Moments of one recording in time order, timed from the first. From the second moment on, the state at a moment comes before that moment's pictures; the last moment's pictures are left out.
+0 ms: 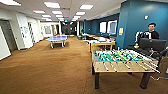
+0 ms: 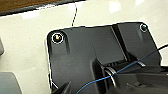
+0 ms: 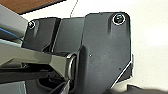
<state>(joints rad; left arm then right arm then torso) 1.53 2.93 -2.64 0.08 -0.08 -0.04 -1.58 2.92 -2.62 -0.17 0.08 0.00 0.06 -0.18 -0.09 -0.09</state>
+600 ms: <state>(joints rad) 1.55 2.94 -2.66 0.08 -0.08 -0.04 -1.61 2.92 -2.62 -0.17 0.08 0.00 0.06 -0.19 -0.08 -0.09</state>
